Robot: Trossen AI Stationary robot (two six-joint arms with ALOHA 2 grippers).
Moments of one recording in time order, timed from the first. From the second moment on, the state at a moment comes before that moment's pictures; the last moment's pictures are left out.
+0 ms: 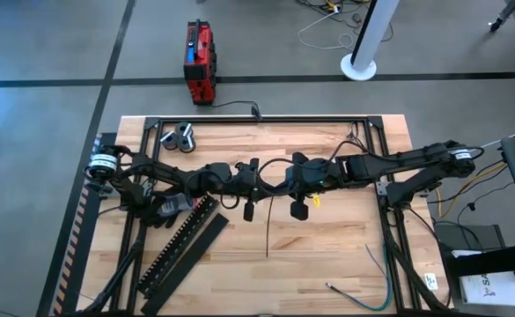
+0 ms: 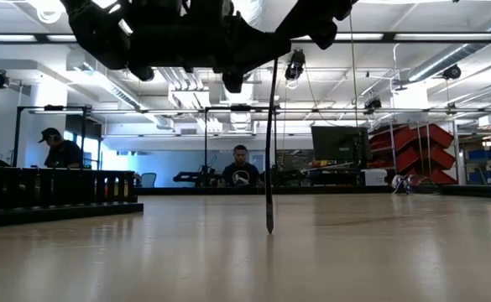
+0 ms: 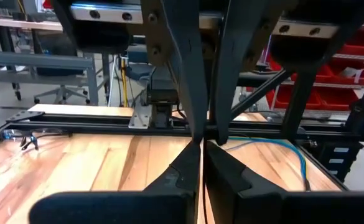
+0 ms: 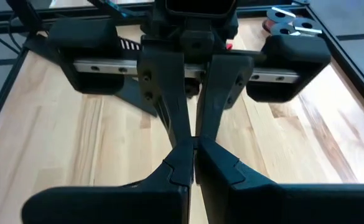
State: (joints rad) left arm 0.00 1.67 0.80 0.87 0.10 -0.09; right arm 0.10 1.46 1.15 -0.37 0.11 0.12
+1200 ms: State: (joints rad) left arm 0.00 1.67 0.80 0.88 0.05 -0.06; right arm 0.10 1.47 1.15 -0.40 0.14 0.14
